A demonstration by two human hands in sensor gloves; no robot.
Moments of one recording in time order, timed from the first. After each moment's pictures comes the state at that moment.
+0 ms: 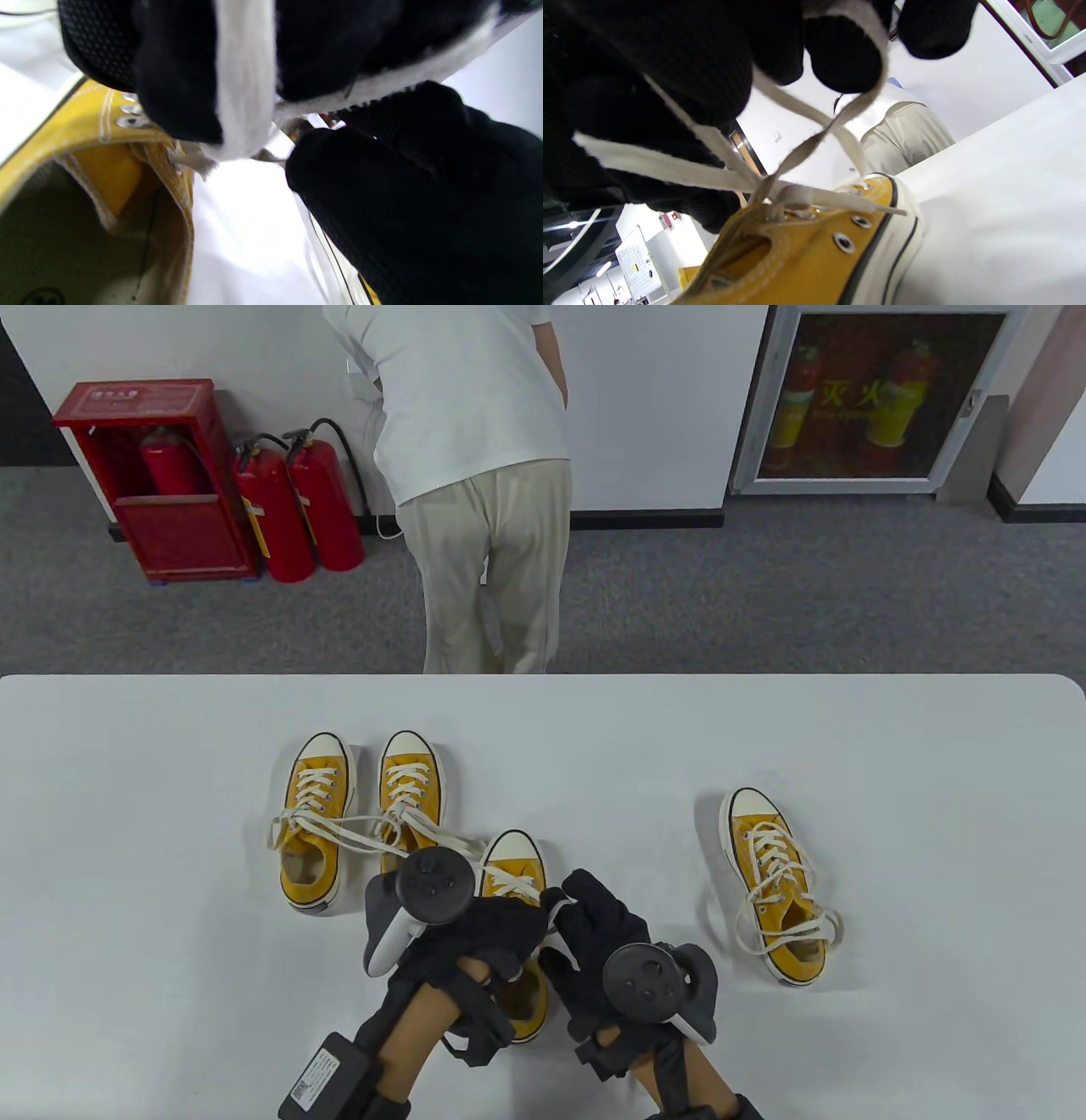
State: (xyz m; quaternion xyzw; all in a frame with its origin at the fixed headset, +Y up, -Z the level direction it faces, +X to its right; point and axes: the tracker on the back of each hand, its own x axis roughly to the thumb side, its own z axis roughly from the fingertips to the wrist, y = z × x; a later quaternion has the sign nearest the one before) left_hand -0.125 -0.697 -0.313 -0.15 -0.13 0.40 0.89; right_hand 0.068 -0.722 -0.272 0.19 -0.14 0.91 0.34
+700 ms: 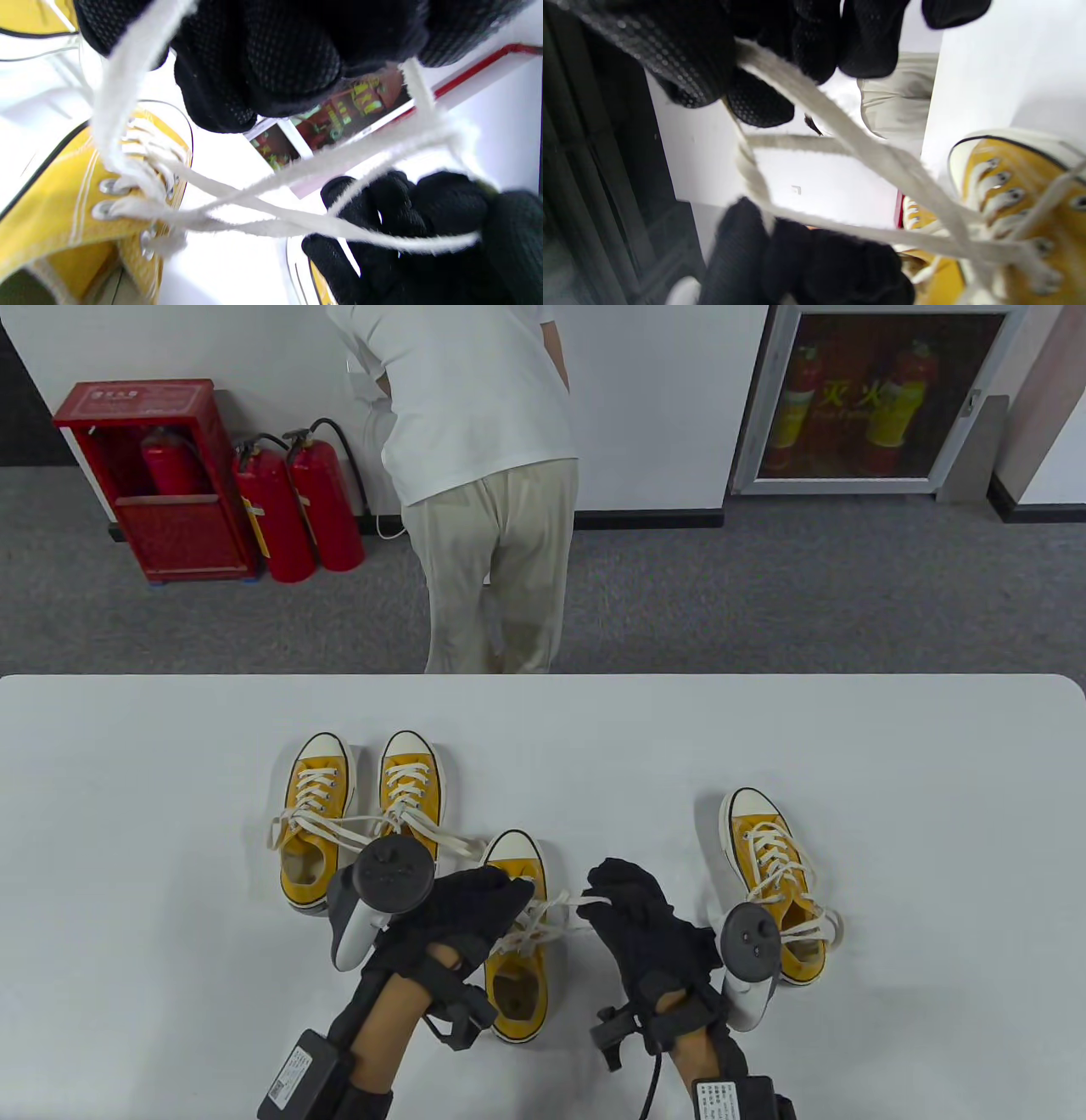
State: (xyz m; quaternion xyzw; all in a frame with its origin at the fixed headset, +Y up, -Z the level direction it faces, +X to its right) left_hand -0.157 -0.679 -0.319 -0.09 -0.10 0.46 0.88; right_hand 0.124 -0.732 -0.294 0.10 -0.03 0.67 0.74
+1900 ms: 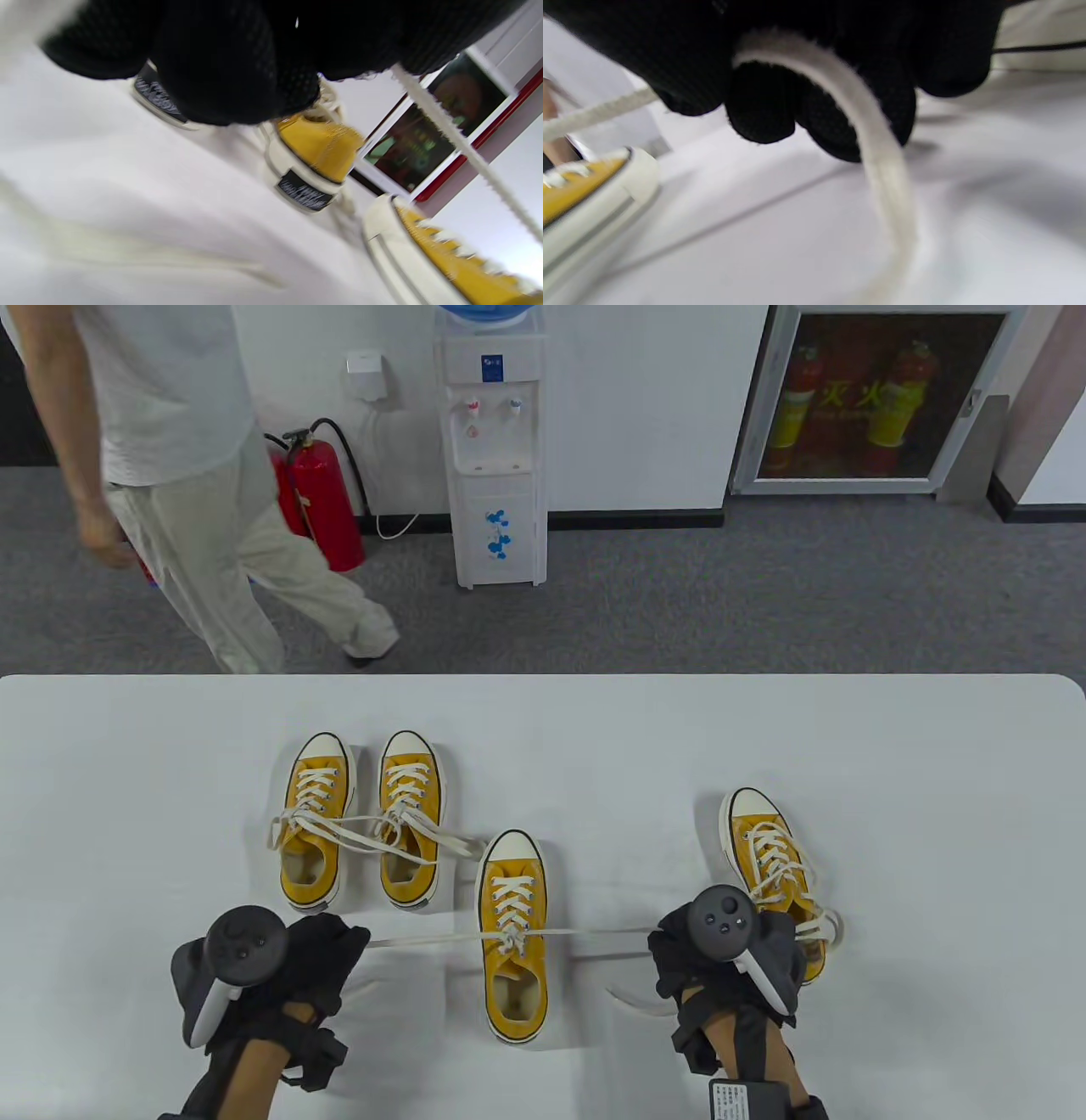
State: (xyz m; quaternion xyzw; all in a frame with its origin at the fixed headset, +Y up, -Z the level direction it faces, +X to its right) left_hand -0.305 -0.740 -0.282 -0.04 0.01 0.30 0.95; right_hand 0.166 -0.751 -0.304 -0.05 0.05 0.98 0.20
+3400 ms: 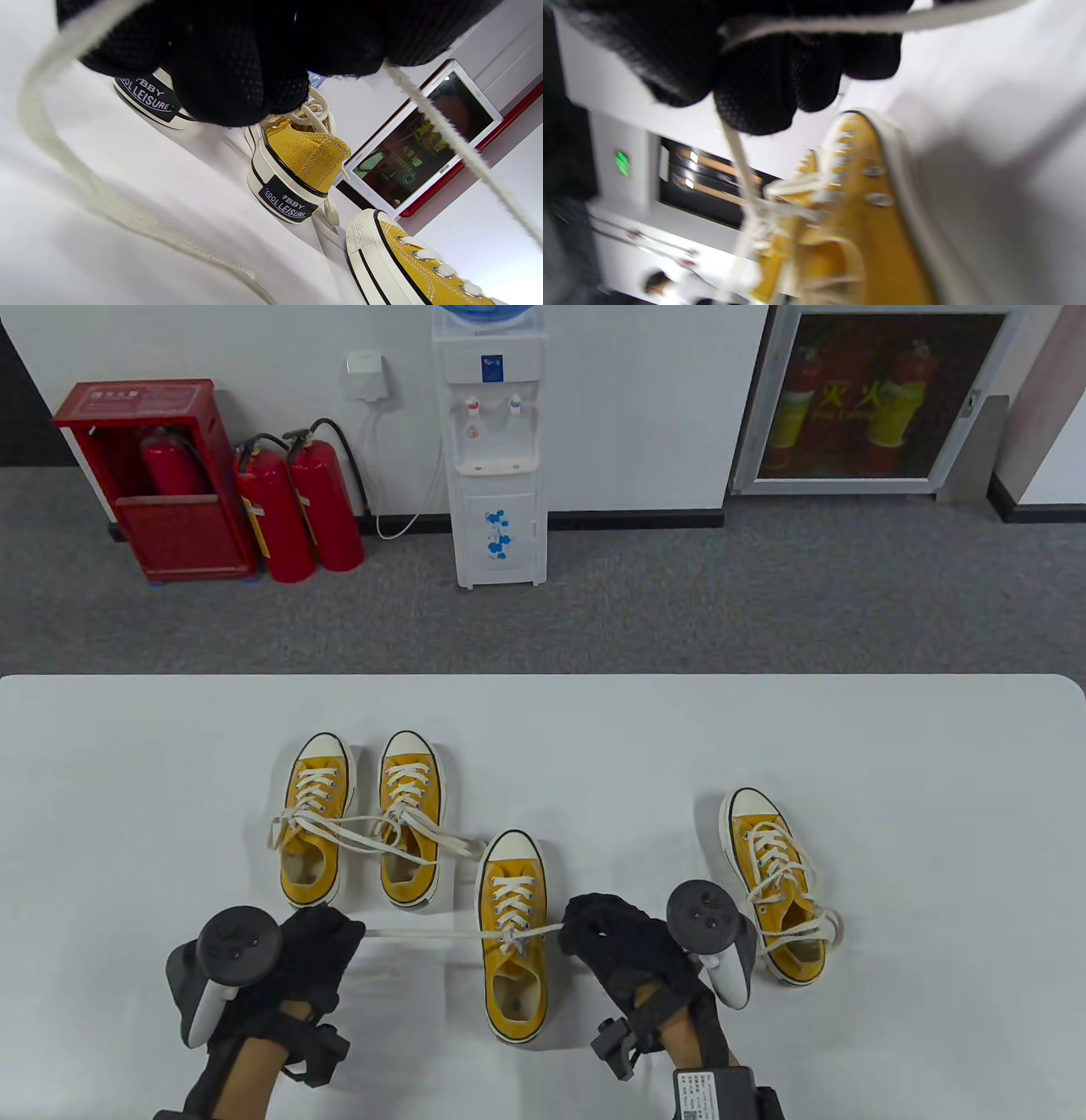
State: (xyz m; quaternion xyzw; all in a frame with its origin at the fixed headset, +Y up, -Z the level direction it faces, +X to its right) left_hand -0.302 -0.737 -0.282 -0.01 0.01 0.35 0.94; right_hand 0.109 -0.751 -0.305 0.10 0.07 0.78 0.62
